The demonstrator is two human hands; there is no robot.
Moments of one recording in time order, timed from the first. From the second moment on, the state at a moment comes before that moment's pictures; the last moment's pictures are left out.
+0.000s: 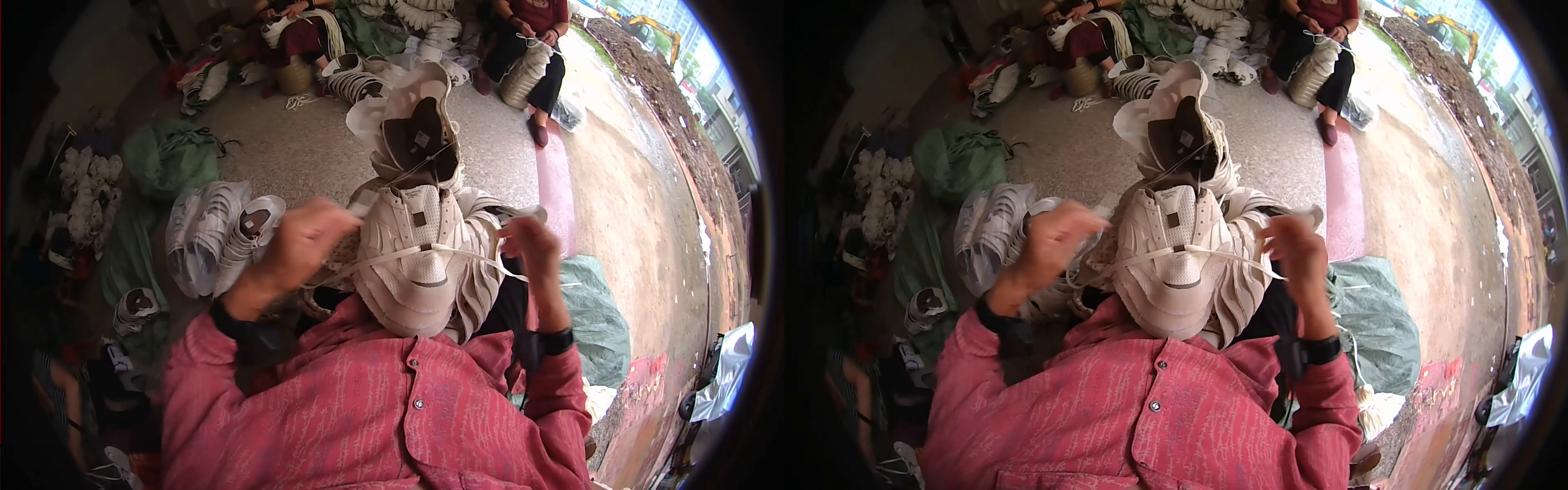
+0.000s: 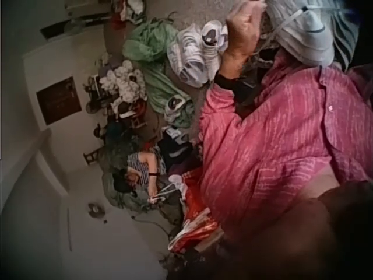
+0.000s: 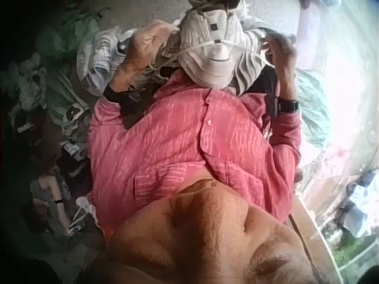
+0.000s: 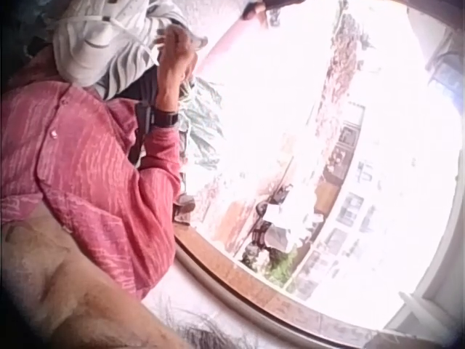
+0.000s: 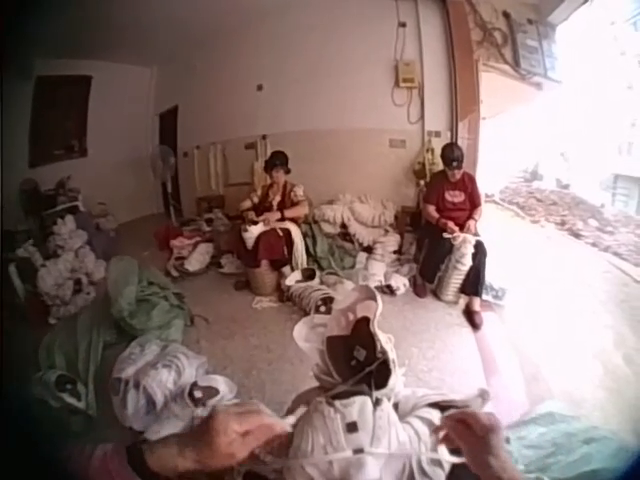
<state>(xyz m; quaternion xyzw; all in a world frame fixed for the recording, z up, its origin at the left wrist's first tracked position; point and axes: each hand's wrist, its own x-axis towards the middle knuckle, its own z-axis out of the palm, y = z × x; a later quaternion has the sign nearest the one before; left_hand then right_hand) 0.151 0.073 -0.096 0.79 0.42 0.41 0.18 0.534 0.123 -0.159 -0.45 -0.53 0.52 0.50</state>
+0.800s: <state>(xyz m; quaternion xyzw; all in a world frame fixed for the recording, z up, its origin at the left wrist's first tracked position) 0.247 0.111 -0.119 0.80 0.40 0.34 0.29 0.465 0.115 -0.152 -0.42 -0.64 0.55 0.32</state>
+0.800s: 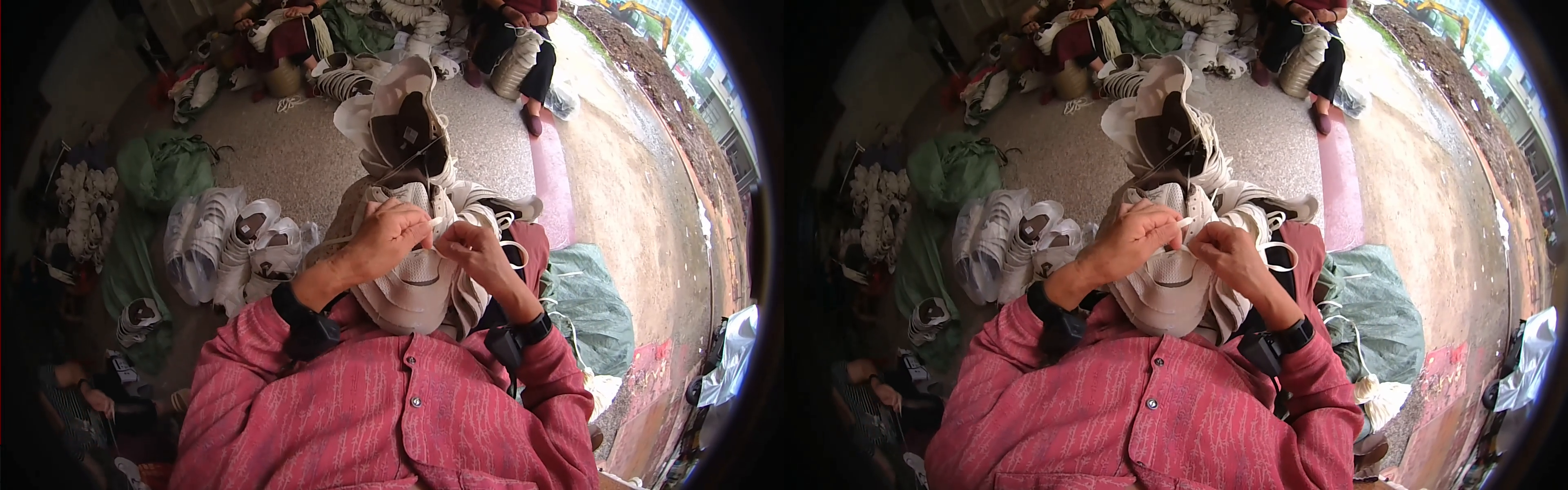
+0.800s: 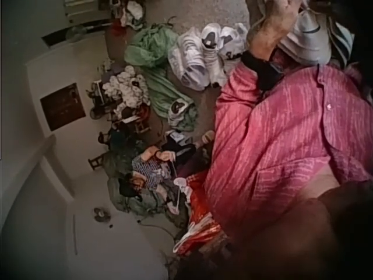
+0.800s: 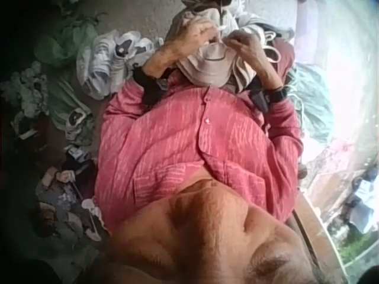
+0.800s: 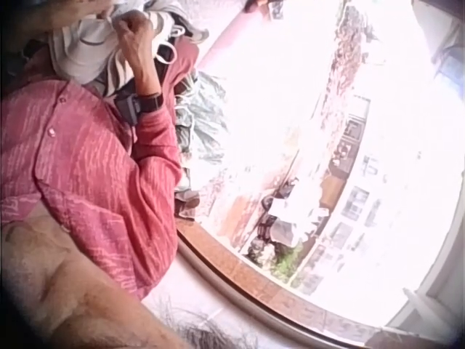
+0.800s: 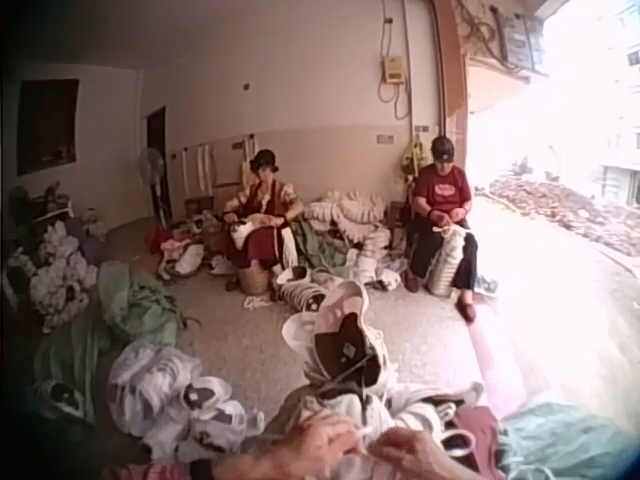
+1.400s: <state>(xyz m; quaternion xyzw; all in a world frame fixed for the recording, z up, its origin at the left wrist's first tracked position) 0.235 0.113 -0.135 0.85 0.34 0.36 0.18 0.459 0.158 -0.093 -0.18 -0.97 0.10 0.09</state>
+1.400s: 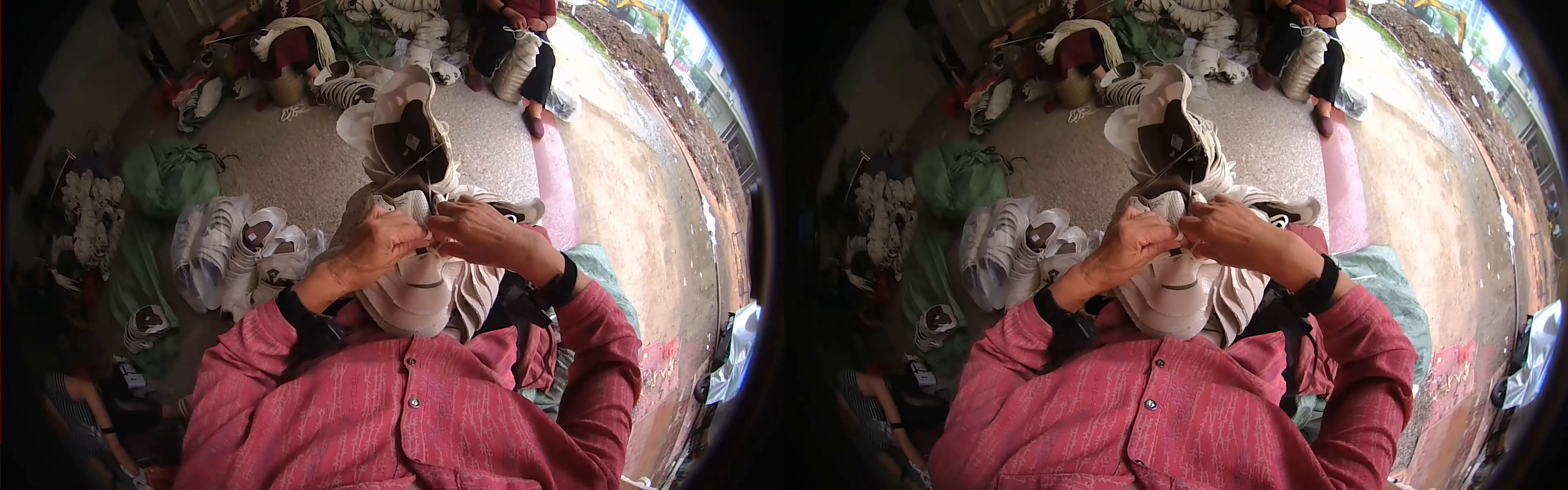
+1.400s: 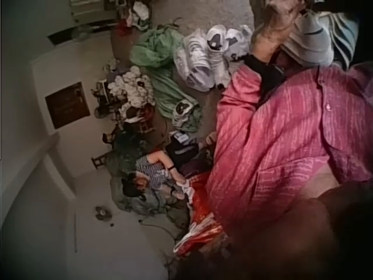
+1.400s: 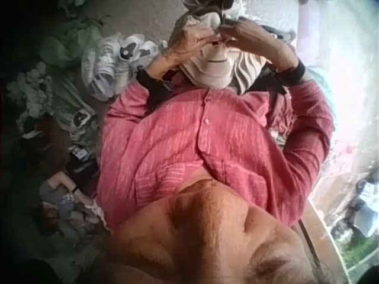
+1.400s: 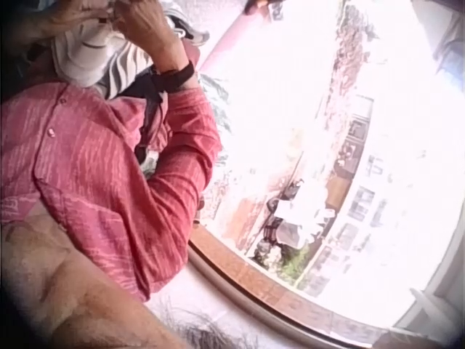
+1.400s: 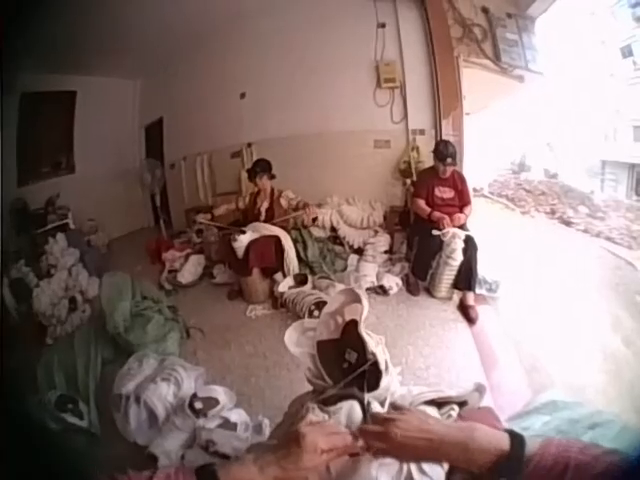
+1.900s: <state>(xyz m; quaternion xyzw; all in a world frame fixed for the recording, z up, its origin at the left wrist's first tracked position) 0.240 0.135 -0.117 0.89 0.35 0.29 0.04 0.469 0.155 -0.113 -0.22 -0.94 0.16 0.20</state>
